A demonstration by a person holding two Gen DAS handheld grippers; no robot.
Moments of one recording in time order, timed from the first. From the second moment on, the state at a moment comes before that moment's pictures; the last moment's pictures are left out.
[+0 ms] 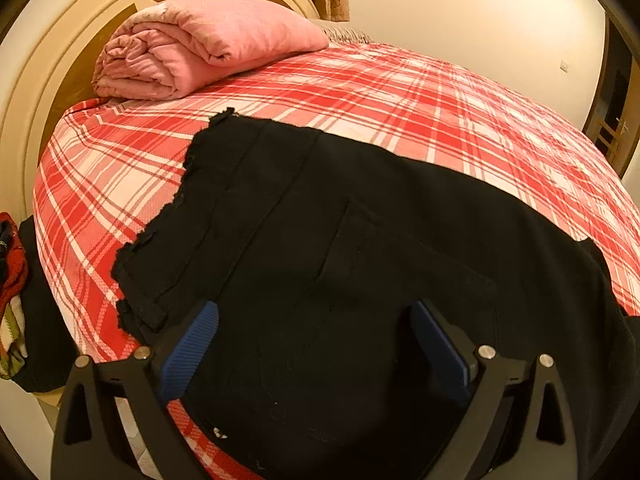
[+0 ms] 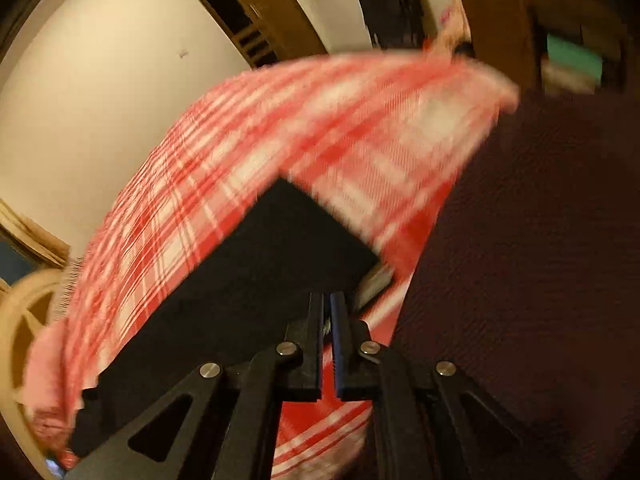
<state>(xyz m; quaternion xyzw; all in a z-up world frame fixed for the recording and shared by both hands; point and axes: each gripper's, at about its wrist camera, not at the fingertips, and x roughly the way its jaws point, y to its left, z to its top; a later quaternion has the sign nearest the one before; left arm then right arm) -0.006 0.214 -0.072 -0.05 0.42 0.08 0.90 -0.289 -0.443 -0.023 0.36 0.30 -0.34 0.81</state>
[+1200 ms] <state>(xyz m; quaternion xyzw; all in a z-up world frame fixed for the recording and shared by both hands) -0.029 0.192 -0.083 -0.02 0.36 0.07 0.93 0.132 -0.097 -0.082 0.11 0.47 0.31 0.82</state>
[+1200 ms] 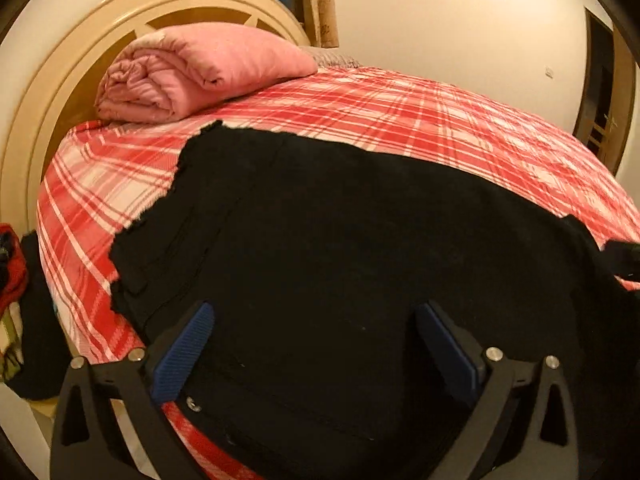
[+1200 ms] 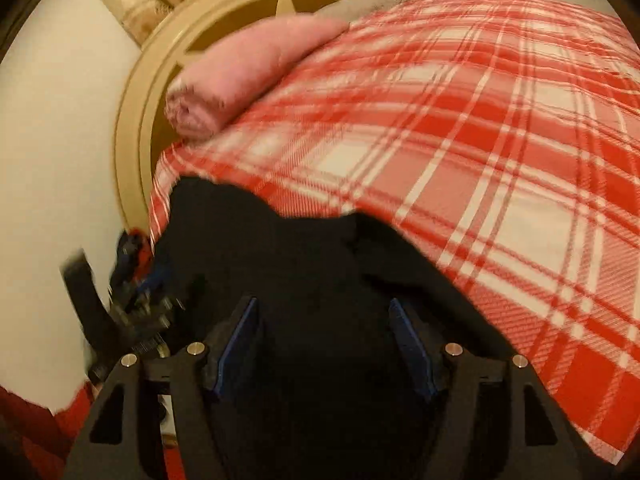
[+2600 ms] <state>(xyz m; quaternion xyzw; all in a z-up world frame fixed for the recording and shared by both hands) -0.006 0.217 -0.083 -0.03 0.33 0.11 0.94 0.187 -0.078 -0.092 0.24 0.50 0.43 0.72</state>
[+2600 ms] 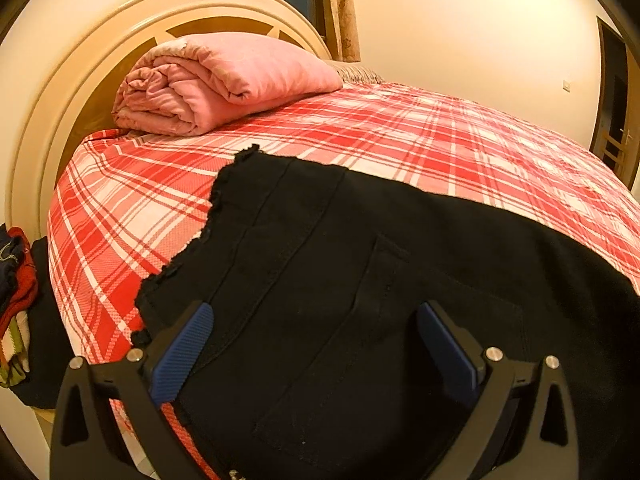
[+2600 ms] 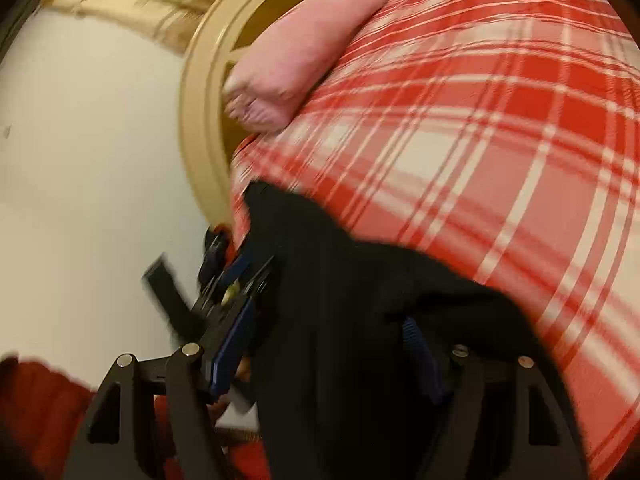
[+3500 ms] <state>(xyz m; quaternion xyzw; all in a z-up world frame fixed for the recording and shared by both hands) -0.005 0.218 -0.077 0.01 0.36 0.09 0.93 0.096 -0.163 -0.077 -0.02 0.45 0.15 0.88</state>
